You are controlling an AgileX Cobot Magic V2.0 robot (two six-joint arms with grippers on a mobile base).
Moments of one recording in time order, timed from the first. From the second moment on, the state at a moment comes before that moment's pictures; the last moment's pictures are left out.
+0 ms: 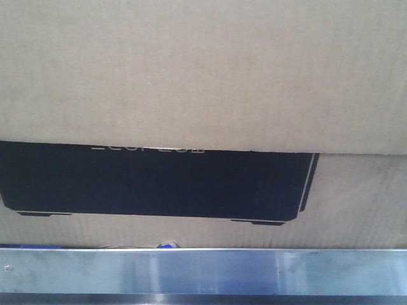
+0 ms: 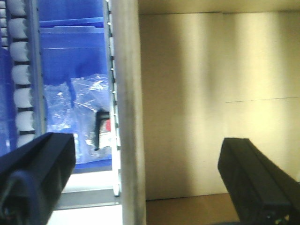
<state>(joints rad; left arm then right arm) -0.17 1.31 -1.45 -0.02 1.17 0.03 -0.02 -0.01 -0.03 0.09 0.05 0.00</state>
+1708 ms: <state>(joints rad) -0.17 1.31 -1.45 0.02 1.20 0.03 -0.01 1.25 -1.31 0.34 1.09 -0.19</state>
